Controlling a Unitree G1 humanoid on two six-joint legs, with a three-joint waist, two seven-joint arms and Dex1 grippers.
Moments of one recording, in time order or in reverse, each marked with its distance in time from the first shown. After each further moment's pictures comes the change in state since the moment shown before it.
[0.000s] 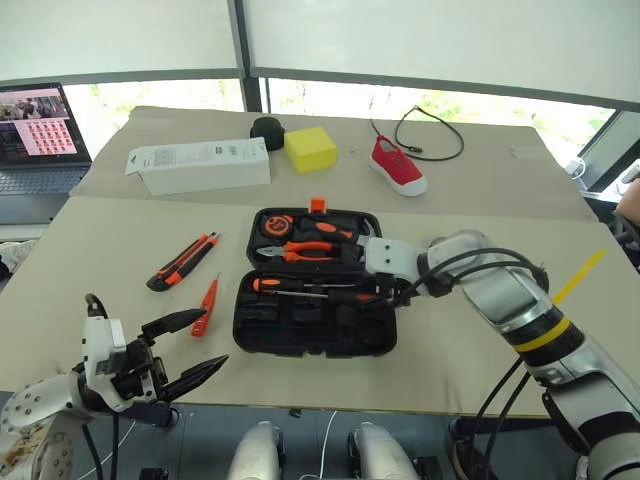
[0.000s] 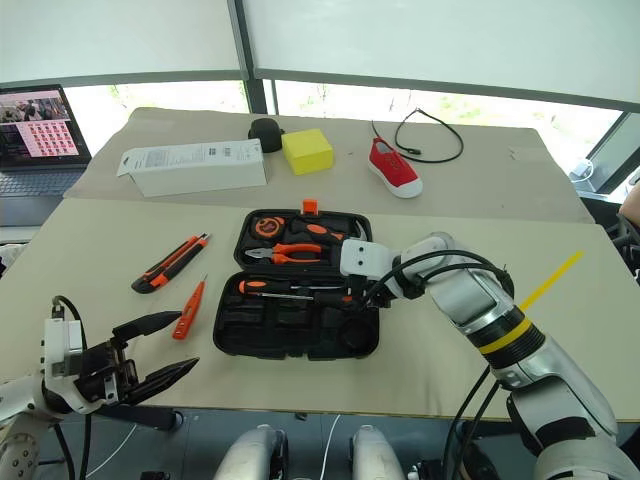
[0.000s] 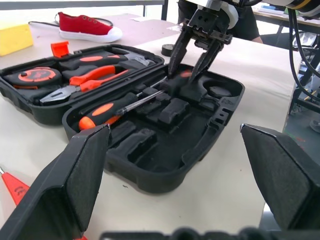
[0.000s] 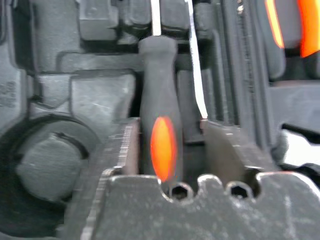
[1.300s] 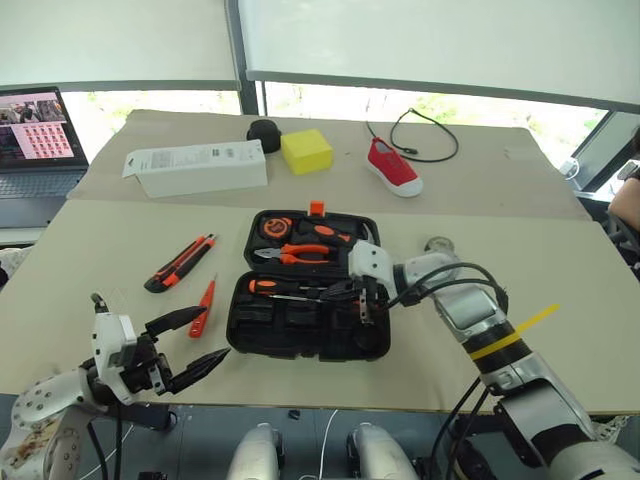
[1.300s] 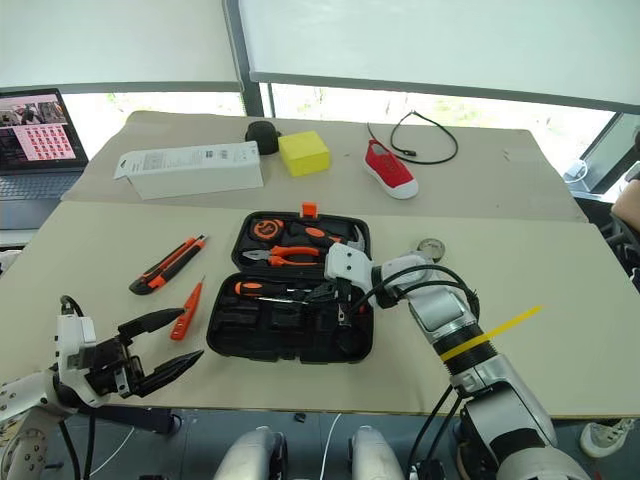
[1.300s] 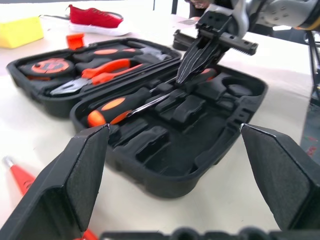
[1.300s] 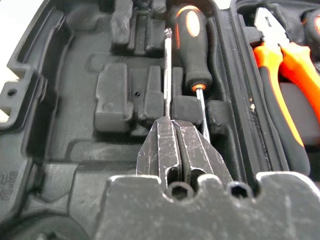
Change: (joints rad) left arm -0.025 -0.012 -0.013 0.058 0.042 -0.005 0.080; right arm 0.092 0.293 -0.157 0.273 0.108 -0.346 -0.031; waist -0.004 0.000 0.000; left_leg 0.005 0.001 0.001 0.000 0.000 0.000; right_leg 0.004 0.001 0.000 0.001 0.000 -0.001
